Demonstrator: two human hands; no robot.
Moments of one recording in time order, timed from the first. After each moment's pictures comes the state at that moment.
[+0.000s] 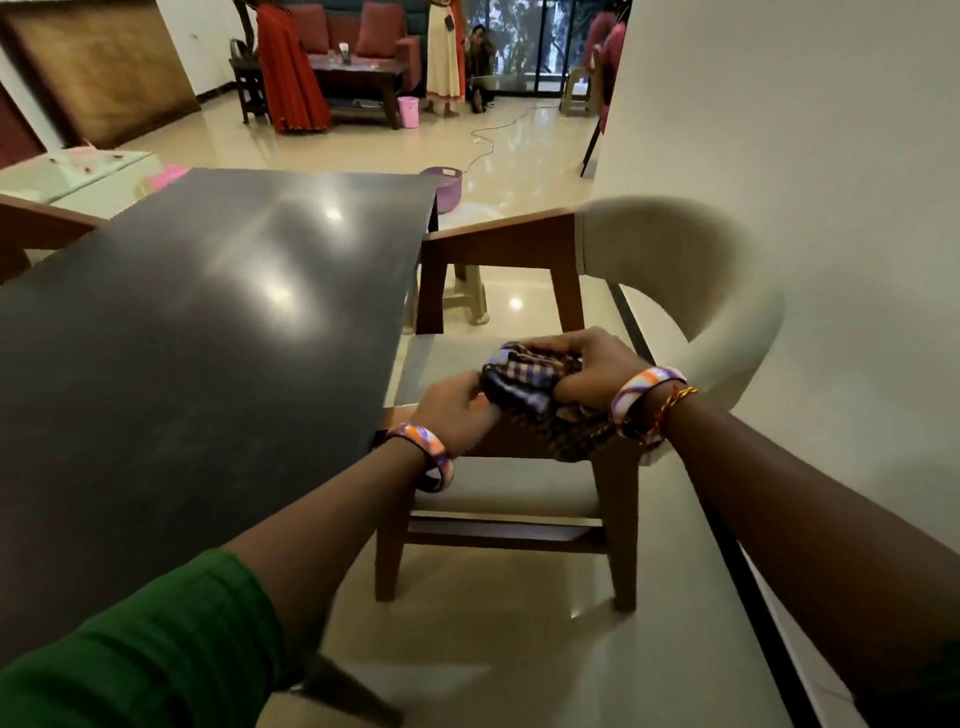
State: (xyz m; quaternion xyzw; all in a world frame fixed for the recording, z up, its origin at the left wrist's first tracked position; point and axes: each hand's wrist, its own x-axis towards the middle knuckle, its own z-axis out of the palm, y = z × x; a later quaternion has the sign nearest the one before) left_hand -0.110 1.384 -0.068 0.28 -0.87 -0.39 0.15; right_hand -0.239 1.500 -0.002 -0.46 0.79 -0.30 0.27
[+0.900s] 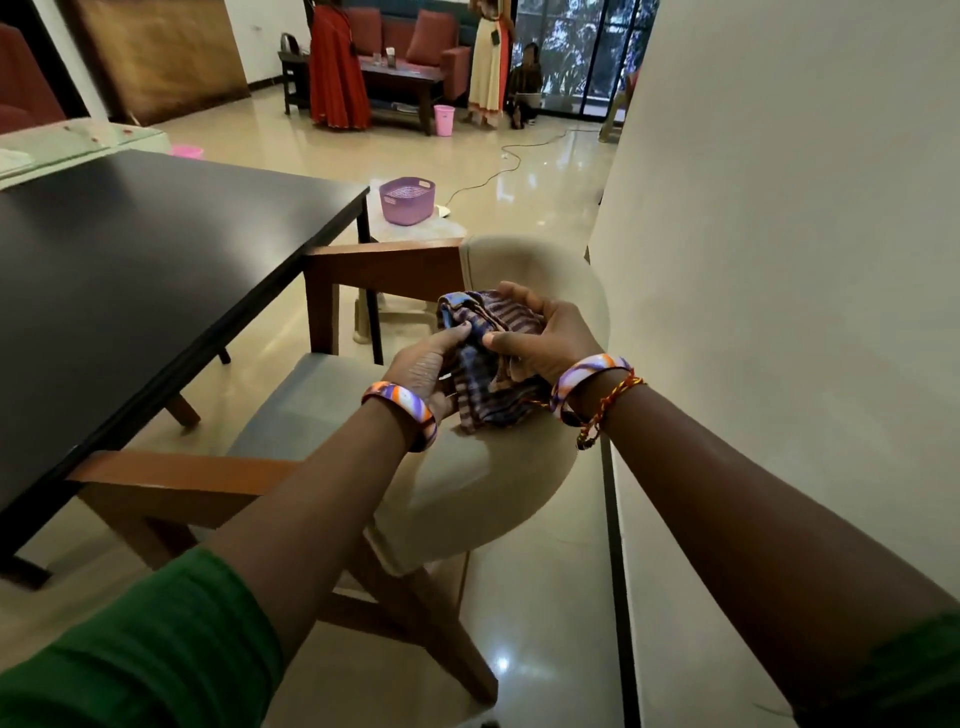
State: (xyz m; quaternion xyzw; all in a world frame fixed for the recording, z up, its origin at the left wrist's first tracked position) left_hand -0.415 1.475 -0.025 0.38 -0.33 -0.81 0.29; right_hand -0.526 1.549 0.009 -0.44 0.70 -0.50 0.28
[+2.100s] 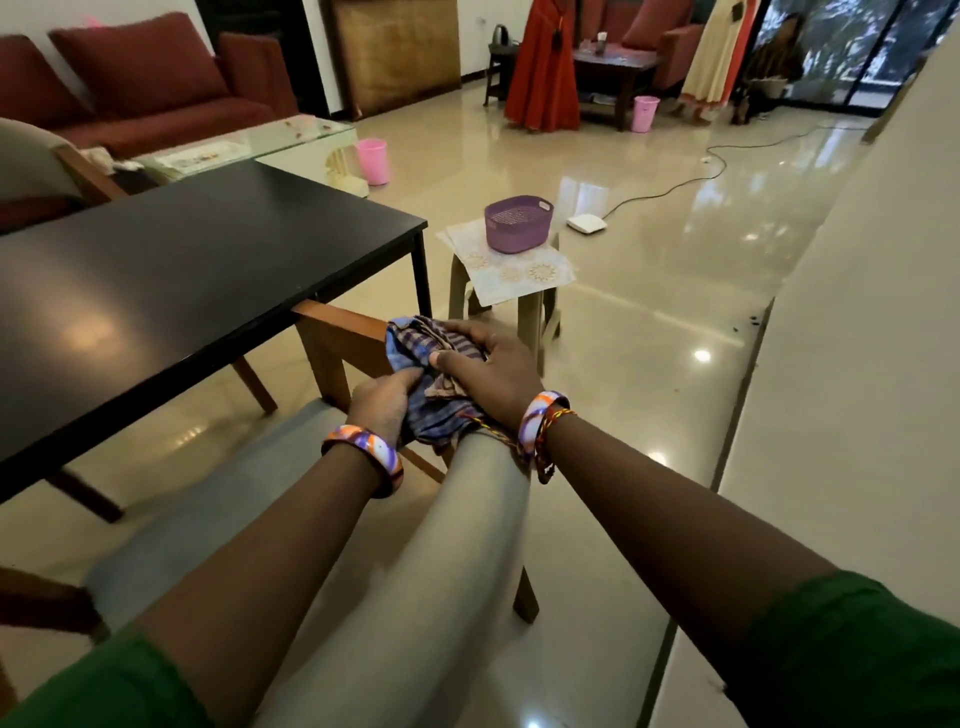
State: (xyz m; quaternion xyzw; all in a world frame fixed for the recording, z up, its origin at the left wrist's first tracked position) left_hand -0.665 1.287 -0.036 0.62 -0.28 -0.58 0.44; right_hand -0.788 1.283 -0.033 -0.60 0.56 -0.43 0.37
